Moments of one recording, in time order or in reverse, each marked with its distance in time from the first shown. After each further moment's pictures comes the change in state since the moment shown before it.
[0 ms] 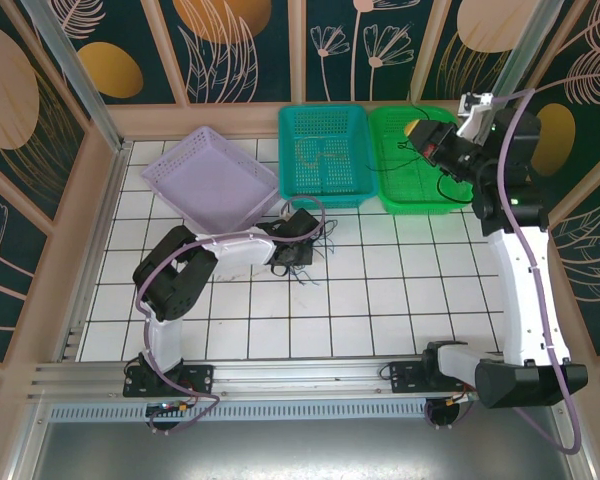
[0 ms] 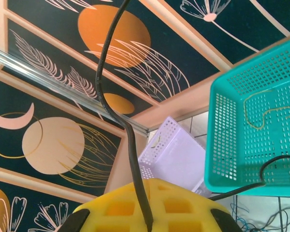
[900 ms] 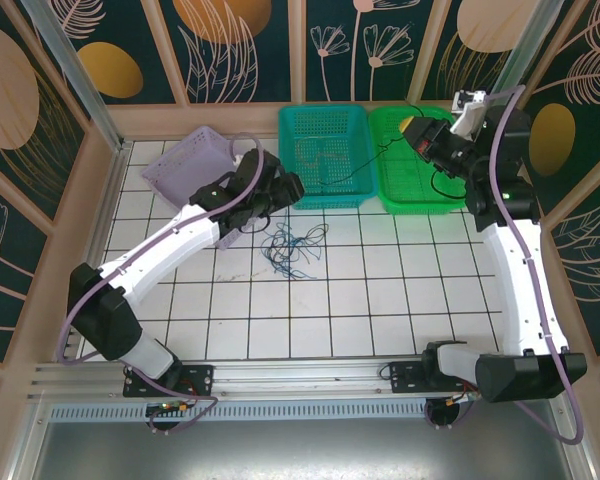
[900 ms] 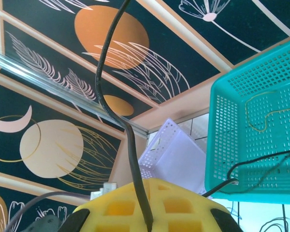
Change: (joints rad) left arm 0.127 -0.390 0.220 -0.179 0.051 -0.212; right arm 0.028 0.029 -0.035 0.061 0.029 0.020
